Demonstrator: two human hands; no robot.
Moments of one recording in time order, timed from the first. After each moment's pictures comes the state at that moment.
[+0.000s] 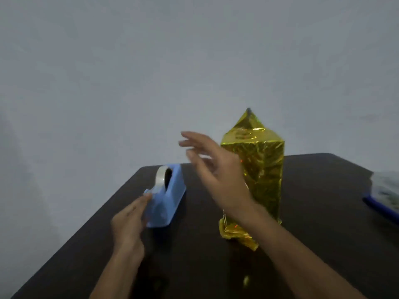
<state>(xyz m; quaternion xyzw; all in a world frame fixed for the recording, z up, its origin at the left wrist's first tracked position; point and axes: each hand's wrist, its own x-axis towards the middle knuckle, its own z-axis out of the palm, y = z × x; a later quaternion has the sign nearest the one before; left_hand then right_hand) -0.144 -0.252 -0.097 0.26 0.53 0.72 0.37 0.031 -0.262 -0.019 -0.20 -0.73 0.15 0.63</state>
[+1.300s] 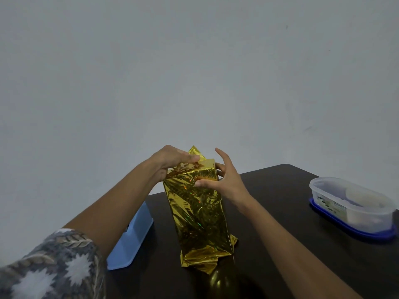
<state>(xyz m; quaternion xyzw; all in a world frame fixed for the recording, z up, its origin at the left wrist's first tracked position) 0.025 -0.202 0.074 0.64 0.58 0.36 0.35 0.162 -0.198 -0.032 -0.41 -0.61 0.32 0.60</state>
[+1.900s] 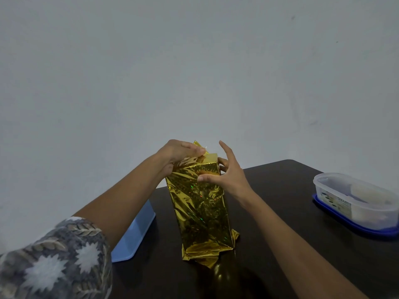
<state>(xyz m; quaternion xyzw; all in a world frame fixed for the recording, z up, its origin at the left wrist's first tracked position) 0.026 -0.188 0.065 0.64 0.55 0.39 0.37 0.161 -0.191 -0.036 -0.40 -0.61 0.31 0.61</state>
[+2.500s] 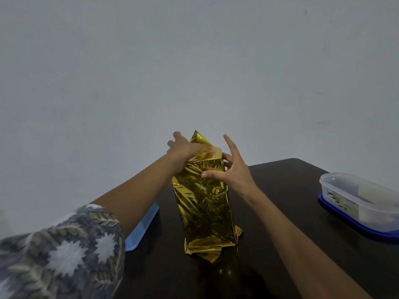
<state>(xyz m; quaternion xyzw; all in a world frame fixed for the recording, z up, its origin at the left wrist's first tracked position) 0.033 -0.169 0.053 0.62 0.64 0.39 0.22 0.160 -0.191 -0.037 -0.39 -0.63 0.29 0.61</state>
